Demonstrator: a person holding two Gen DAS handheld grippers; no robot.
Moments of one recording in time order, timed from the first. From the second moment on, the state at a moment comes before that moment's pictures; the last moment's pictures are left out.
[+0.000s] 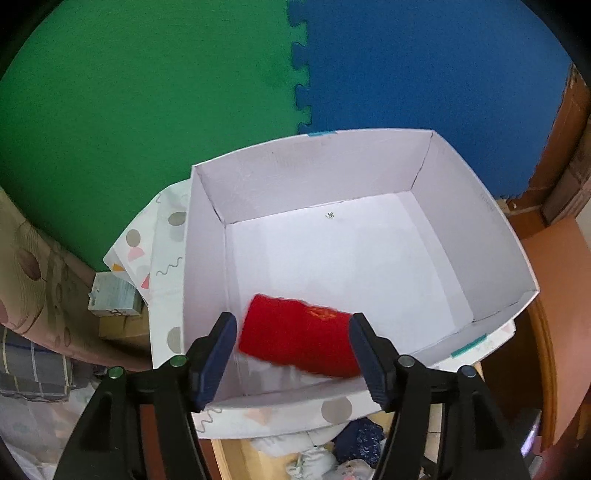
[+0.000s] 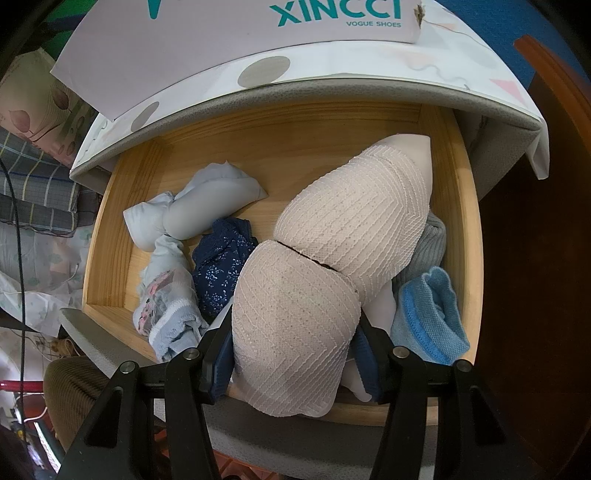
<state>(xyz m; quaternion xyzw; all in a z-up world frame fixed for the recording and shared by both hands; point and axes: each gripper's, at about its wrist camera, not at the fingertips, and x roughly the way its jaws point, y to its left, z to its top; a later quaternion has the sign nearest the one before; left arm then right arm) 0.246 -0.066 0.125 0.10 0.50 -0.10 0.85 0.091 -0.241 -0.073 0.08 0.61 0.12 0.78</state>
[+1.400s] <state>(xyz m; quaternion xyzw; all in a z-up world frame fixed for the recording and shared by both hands) 0.069 0.039 -0.034 0.01 0.56 0.00 0.83 0.079 -0.244 0.001 0.05 0.56 0.13 0.82</state>
